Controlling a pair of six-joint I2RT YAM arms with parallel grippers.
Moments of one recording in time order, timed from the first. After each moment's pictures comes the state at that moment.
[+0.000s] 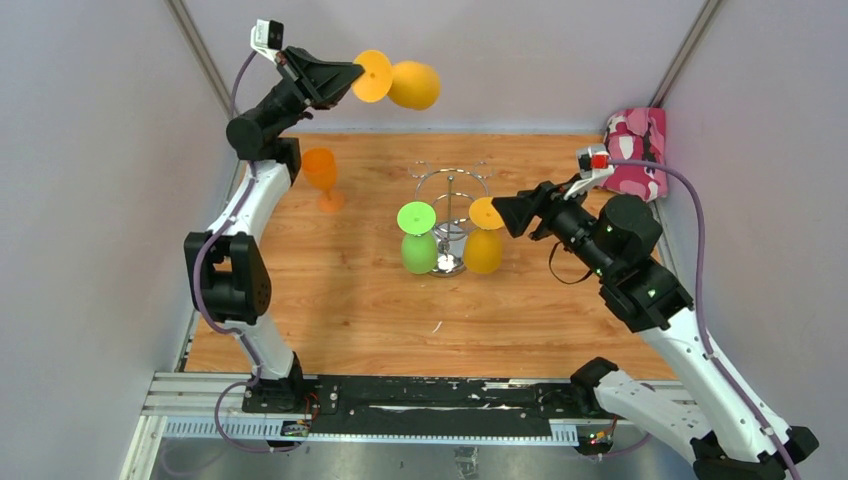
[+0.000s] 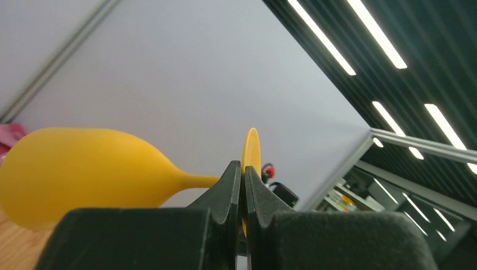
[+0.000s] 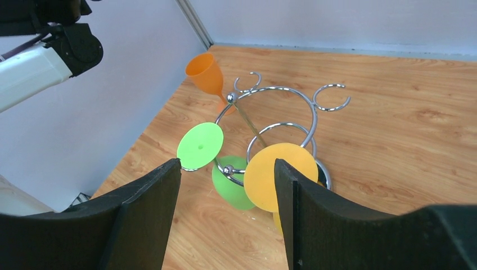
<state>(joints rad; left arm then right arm) -0.05 1.77 1.54 1.24 0.85 -1.81 0.58 0.81 1.05 -0.26 -0.05 0.39</state>
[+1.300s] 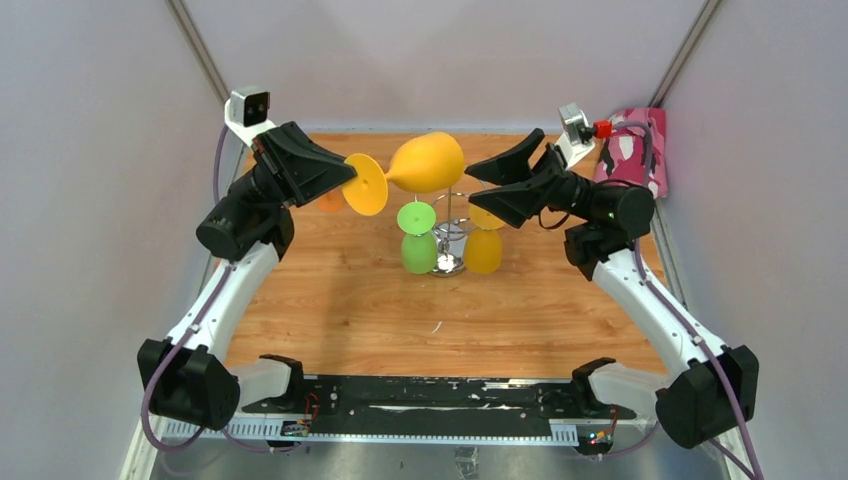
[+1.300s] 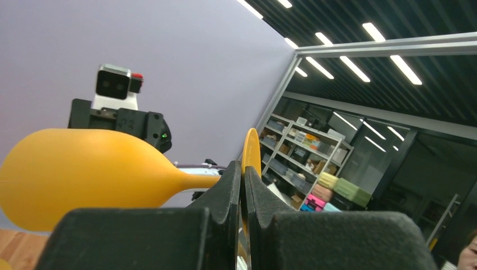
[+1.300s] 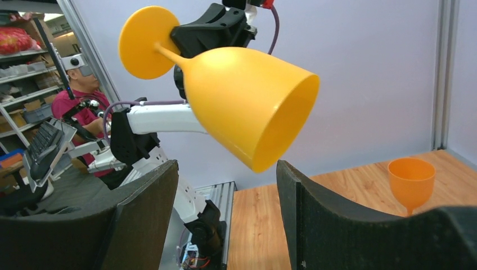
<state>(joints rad) -0.21 1.21 1.08 1.50 0.86 -1.94 0.39 1.13 0.99 0.97 -0.95 0.95</state>
